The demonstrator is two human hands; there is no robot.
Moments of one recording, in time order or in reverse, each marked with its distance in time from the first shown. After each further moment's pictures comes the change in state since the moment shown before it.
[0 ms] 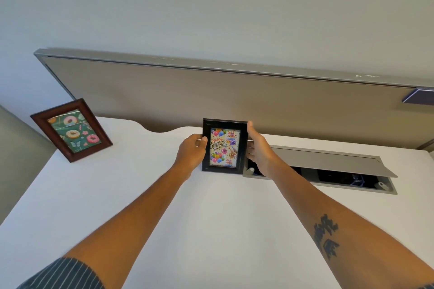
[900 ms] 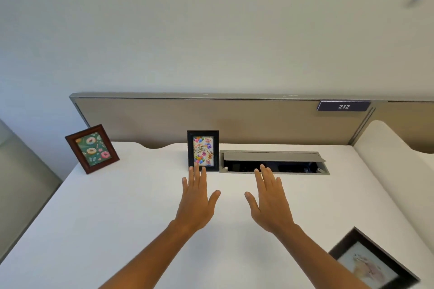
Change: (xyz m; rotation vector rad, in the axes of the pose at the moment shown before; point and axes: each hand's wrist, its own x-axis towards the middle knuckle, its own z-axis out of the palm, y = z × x) left_hand -0.247 -0.017 0.032 0.628 0.046 0.487; right_hand -0.248 0.141 -0.086 -1.197 0.494 -0.693
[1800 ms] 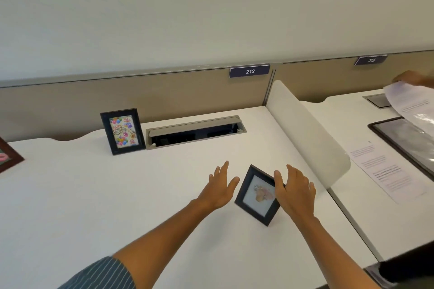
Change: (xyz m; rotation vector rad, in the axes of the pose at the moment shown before) left_hand -0.071 0.257 0.110 -0.451 -0.530 0.187; right_hand -0.201 0.185 -0.125 0.069 0.115 0.789
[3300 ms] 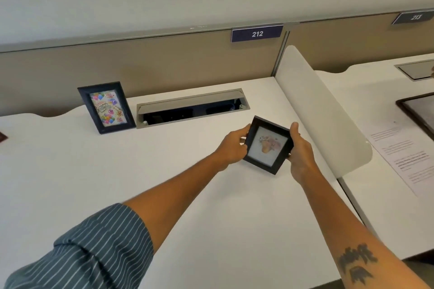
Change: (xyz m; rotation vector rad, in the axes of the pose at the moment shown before) left_hand 0.099 0.064 -0.007 -0.324 -0.063 -0.013; right_hand 0.122 -0.007 0.008 1.012 -0.276 0.389
